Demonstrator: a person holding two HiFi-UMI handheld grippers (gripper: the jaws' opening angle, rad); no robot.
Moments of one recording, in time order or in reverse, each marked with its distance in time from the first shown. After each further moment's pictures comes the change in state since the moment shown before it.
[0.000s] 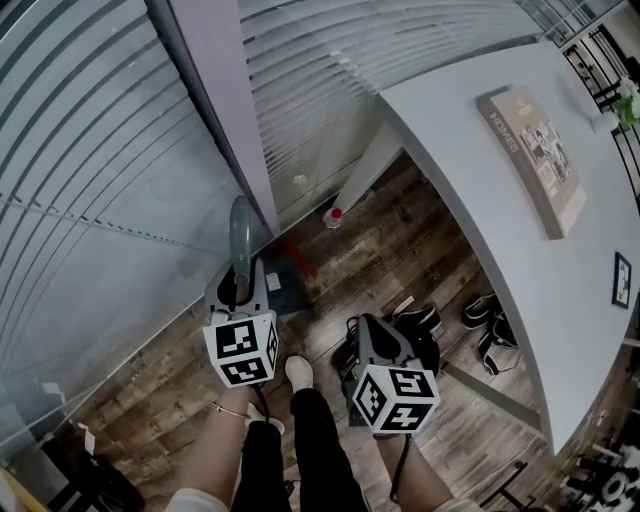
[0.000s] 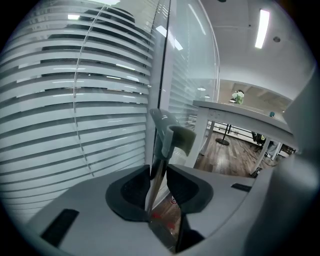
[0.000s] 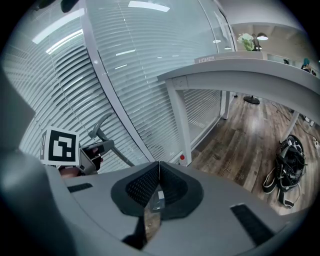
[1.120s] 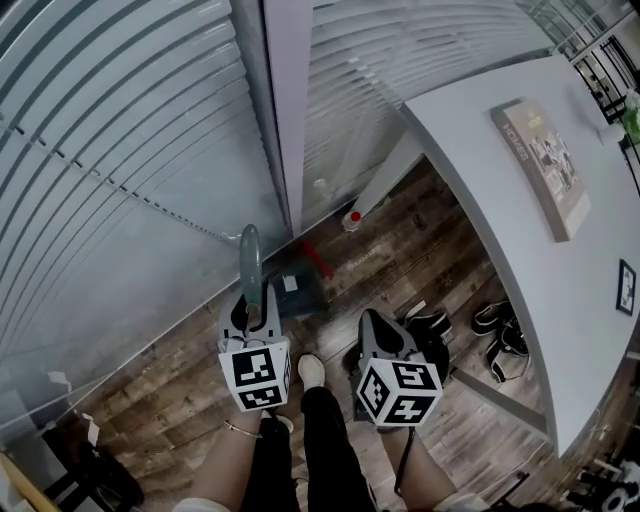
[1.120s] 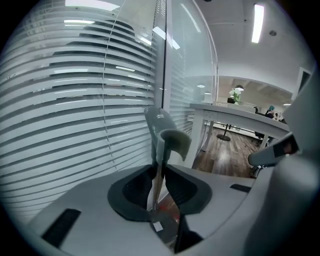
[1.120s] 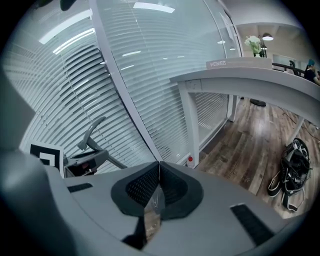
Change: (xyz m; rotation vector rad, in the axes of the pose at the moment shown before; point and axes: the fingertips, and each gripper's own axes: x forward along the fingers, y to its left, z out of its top) left arm -0.064 0.011 -0.011 0.053 0.008 0.035; right arm -0.003 0.036 0.001 -0.036 -0.016 0.055
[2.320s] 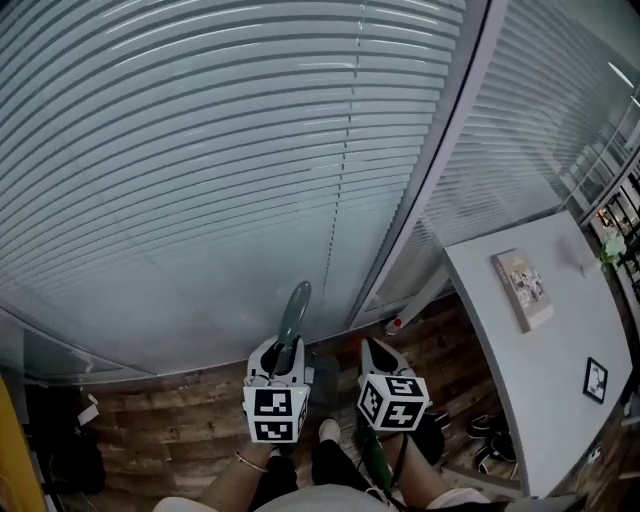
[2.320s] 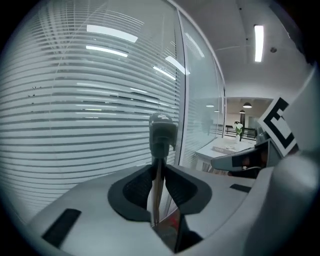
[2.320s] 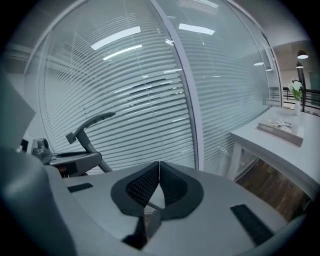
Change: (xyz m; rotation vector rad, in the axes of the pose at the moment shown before) left arm -0.230 0.068 0.129 -0.082 -0.206 0.122; right arm -0.120 0.193 0.093 -0.297 -0.184 0.294
